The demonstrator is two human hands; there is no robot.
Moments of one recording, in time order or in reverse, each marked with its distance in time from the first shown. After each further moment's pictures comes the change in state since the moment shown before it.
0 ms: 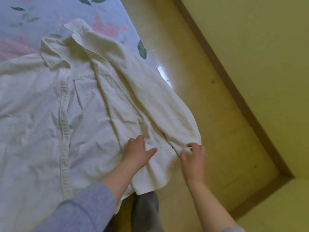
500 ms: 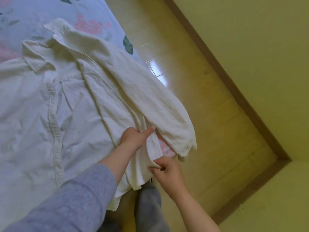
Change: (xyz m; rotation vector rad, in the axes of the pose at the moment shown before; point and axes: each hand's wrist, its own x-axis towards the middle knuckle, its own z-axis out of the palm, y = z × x) left_hand 0.025 0.049 0.018 -0.150 0.007 -0.123; right_hand -0.046 0.020 0.014 0.454 -0.380 -0.163
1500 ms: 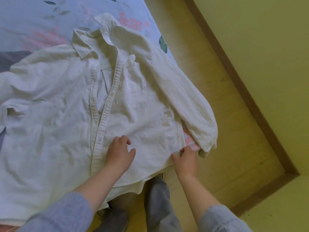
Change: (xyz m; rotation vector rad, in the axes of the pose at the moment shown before) left_hand -0.054 -0.151 -0.087 0.253 0.266 0.238; right_hand 0.008 -0.021 0.058 -0.537 0.295 0.366
